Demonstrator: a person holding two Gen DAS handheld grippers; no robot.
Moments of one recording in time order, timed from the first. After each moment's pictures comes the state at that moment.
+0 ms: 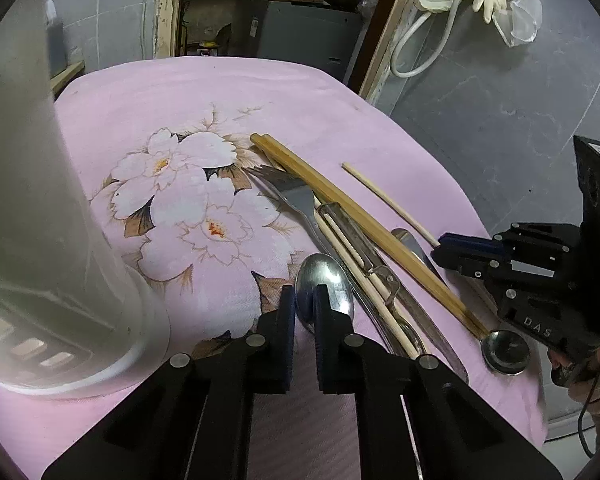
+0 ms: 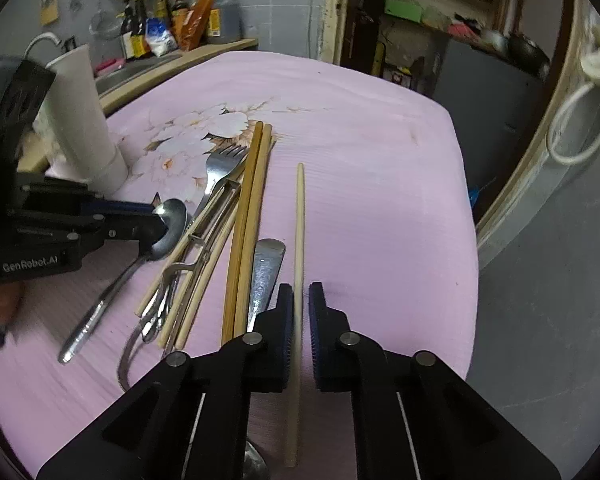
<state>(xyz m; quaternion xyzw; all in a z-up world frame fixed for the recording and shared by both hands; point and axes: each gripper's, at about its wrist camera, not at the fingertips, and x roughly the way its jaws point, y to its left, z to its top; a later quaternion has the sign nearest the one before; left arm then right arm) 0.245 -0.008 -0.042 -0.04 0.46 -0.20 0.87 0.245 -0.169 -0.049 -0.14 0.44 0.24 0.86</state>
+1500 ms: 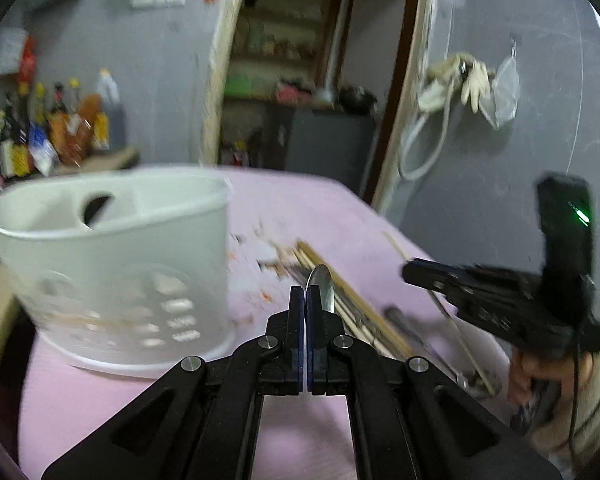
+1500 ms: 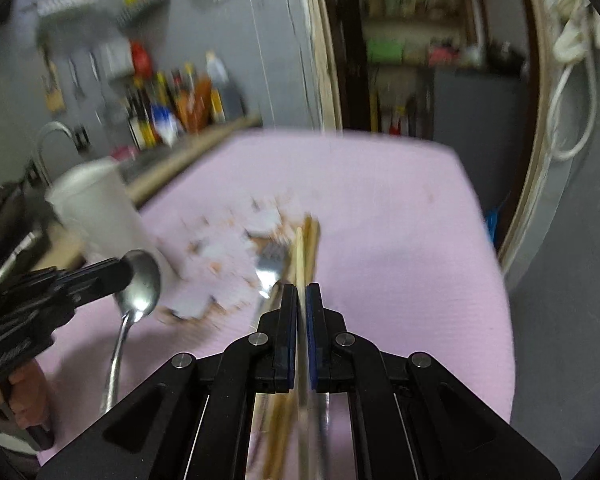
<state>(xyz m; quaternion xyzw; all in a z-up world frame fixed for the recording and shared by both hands) 0.165 -0.002 0.014 -0.05 0.25 -0.13 0.96 0.223 -0.155 -0.005 -0.02 0.32 0.25 0.91</state>
